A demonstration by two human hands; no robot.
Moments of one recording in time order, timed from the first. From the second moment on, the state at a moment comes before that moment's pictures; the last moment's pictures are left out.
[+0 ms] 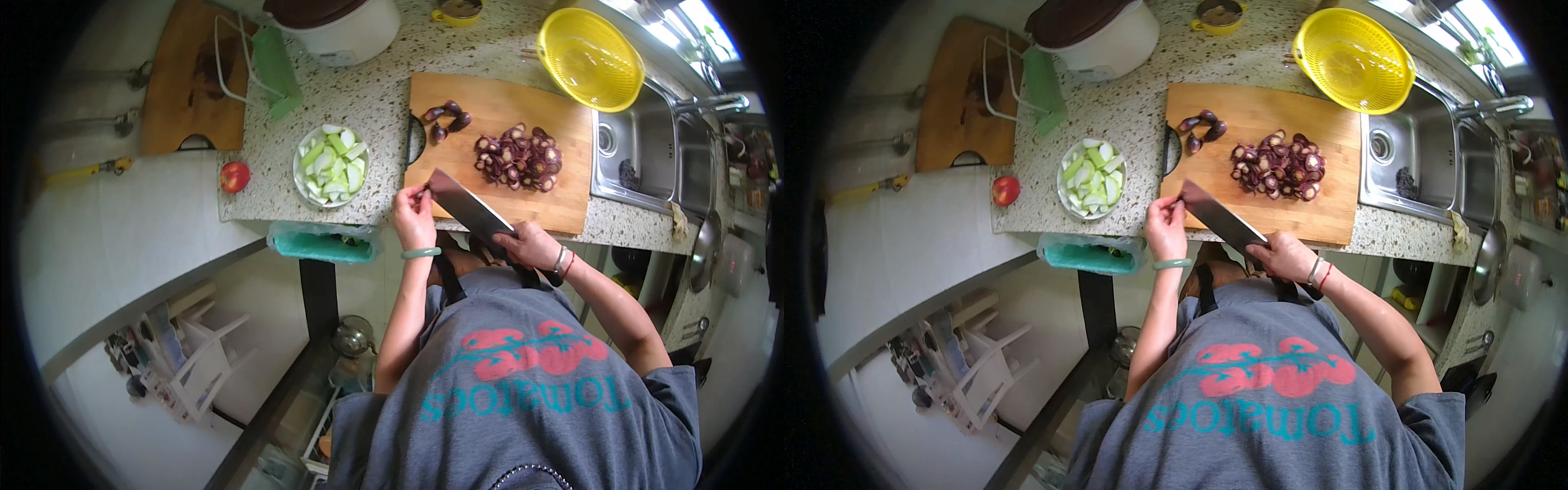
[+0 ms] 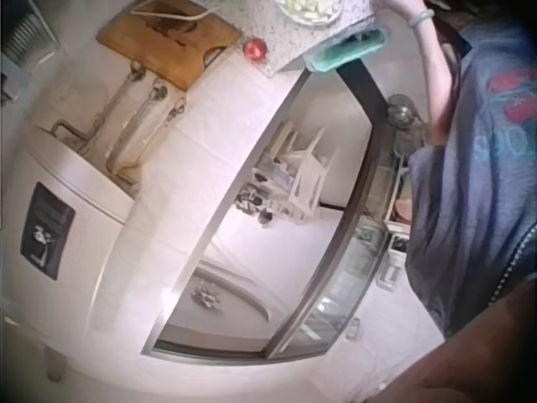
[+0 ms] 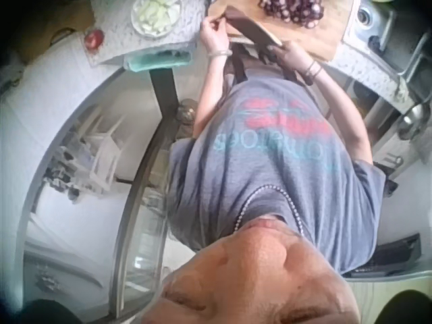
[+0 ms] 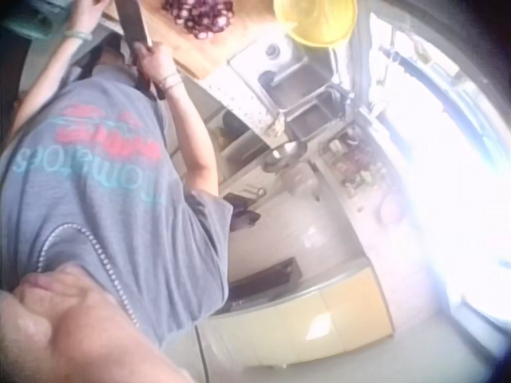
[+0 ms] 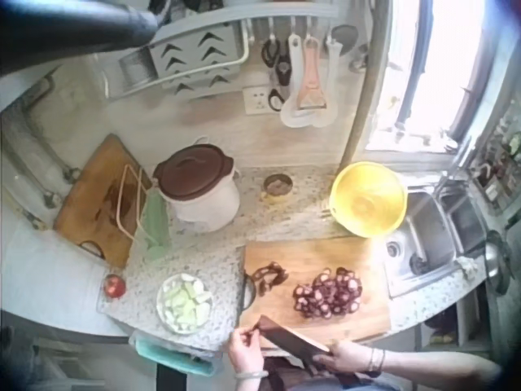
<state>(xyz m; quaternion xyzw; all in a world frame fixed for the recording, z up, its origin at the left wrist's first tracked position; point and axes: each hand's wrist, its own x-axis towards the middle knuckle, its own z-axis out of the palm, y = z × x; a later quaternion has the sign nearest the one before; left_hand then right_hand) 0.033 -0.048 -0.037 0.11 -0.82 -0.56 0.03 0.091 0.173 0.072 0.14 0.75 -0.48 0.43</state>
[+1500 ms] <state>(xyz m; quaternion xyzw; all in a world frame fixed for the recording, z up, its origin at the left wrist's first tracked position) -0.096 0.041 0.017 -0.19 -0.96 -0.21 0.03 0.146 0.222 0.091 0.12 0.95 -0.26 0.10</state>
